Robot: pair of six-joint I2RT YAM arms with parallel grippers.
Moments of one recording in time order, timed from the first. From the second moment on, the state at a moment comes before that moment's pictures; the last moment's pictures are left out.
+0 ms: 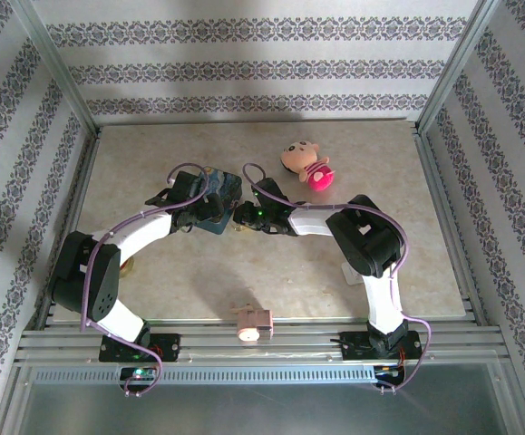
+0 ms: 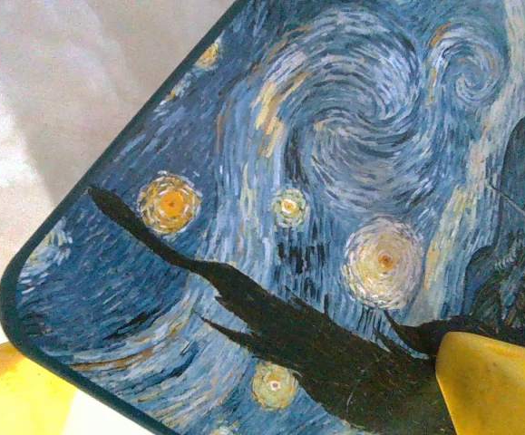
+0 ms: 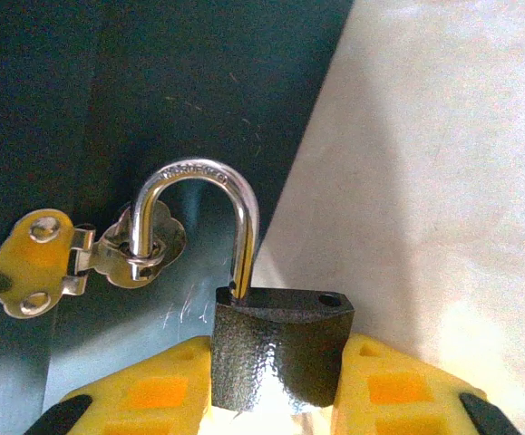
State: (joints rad) left arm -0.33 1.57 0.94 -0.36 -0.08 -0.69; right arm 0.67 2.06 1.17 0.14 -0.32 0.91
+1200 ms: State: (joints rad) left arm -0.33 1.55 0.91 -0.32 -0.06 -0.70; right arm 0.64 2.11 1.16 0.33 -0.36 1.02
